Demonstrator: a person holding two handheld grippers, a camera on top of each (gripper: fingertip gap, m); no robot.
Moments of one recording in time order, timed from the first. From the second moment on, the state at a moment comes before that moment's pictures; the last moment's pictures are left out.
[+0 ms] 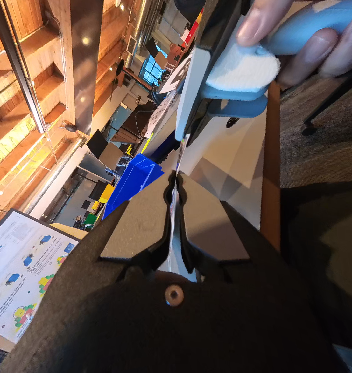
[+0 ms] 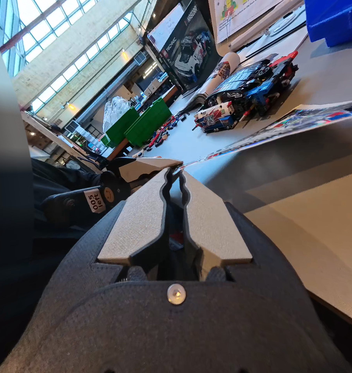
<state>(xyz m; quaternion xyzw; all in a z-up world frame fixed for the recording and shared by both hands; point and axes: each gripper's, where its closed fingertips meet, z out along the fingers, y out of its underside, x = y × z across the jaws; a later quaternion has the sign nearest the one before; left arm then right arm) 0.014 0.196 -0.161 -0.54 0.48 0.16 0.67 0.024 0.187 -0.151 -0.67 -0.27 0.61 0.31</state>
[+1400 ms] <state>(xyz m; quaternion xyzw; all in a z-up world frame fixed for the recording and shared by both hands) 0.005 0.160 -0.160 -0.64 0.62 -0.19 0.41 -0.007 0.157 -0.162 -0.60 -0.62 0.40 0.31</state>
